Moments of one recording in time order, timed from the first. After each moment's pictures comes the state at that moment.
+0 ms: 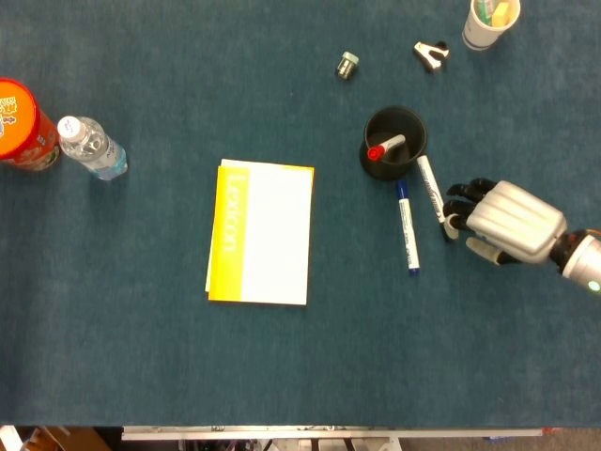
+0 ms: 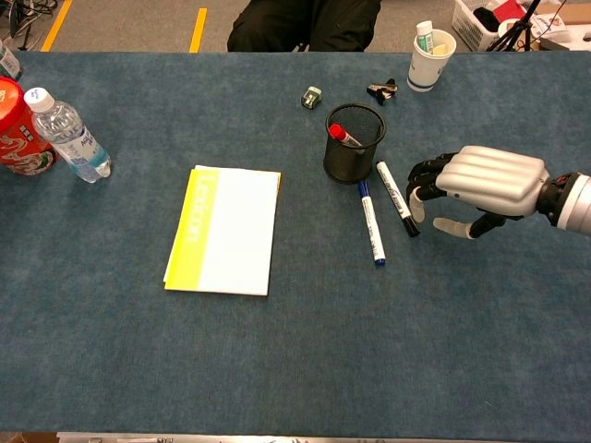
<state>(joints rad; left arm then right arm) 0.02 -1.11 -0.02 -1.68 1.52 1.58 0.04 0.67 -1.34 -0.15 -1.27 -1.86 1.01 0.15</state>
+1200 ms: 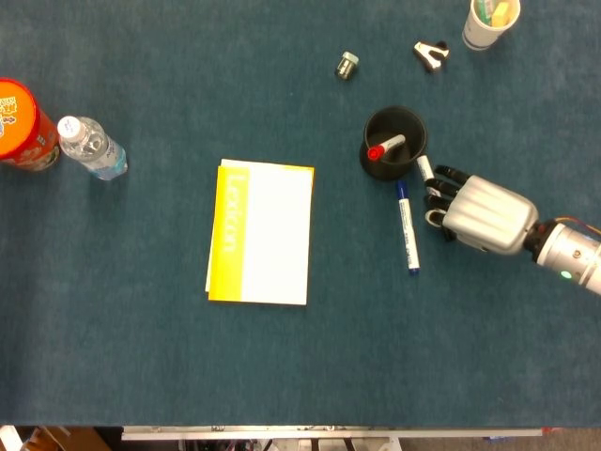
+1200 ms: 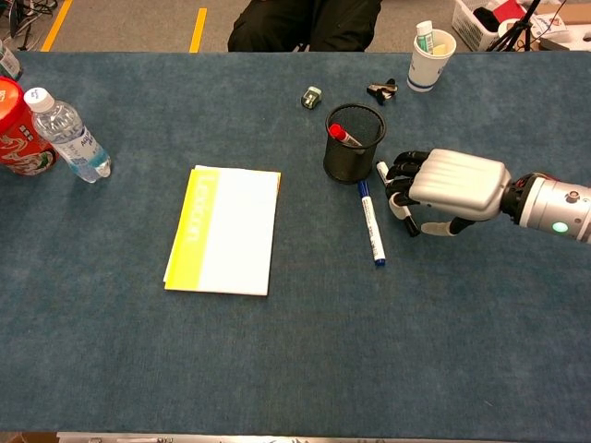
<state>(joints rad) 0.02 -1.11 -0.02 -1.68 1.52 1.58 0.04 0.71 -1.52 -0.19 -1.00 -1.92 1.09 0.04</state>
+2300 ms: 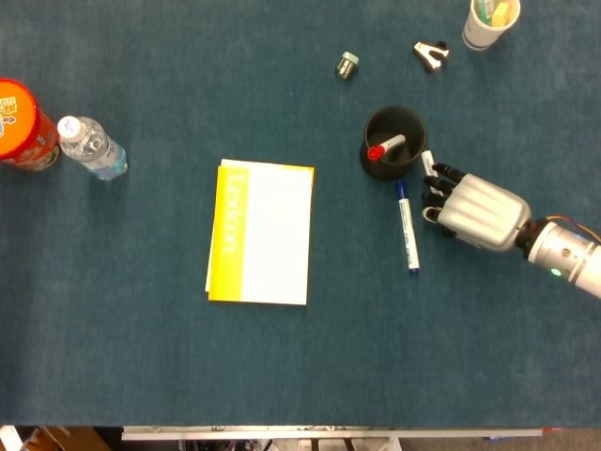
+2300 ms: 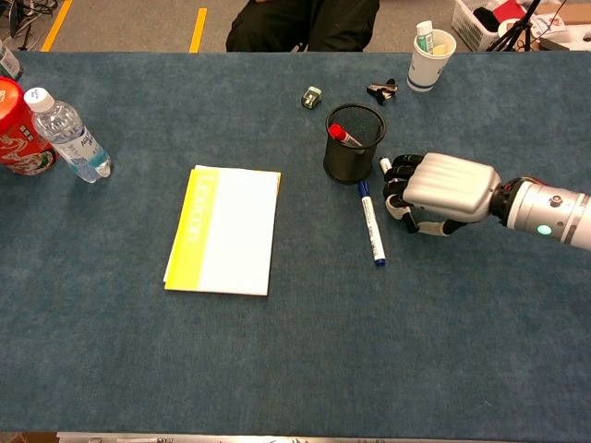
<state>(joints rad) 0.03 -1.11 -0.02 -1.67 1.51 1.57 0.02 0.72 -1.58 -0.20 -0.94 -1.87 1.07 0.01</state>
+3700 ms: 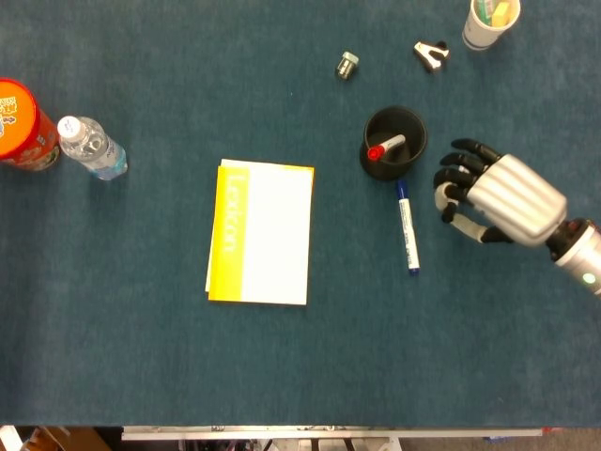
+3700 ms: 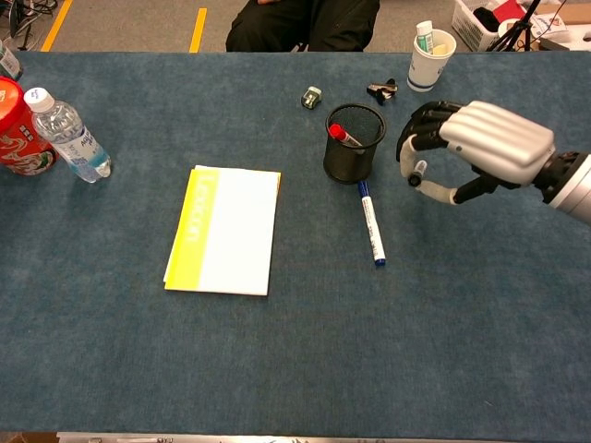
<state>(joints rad) 0.01 -1.10 -0.02 -1.69 1.52 1.56 0.04 0.63 -1.40 -0.12 -1.28 -1.75 1.28 0.23</state>
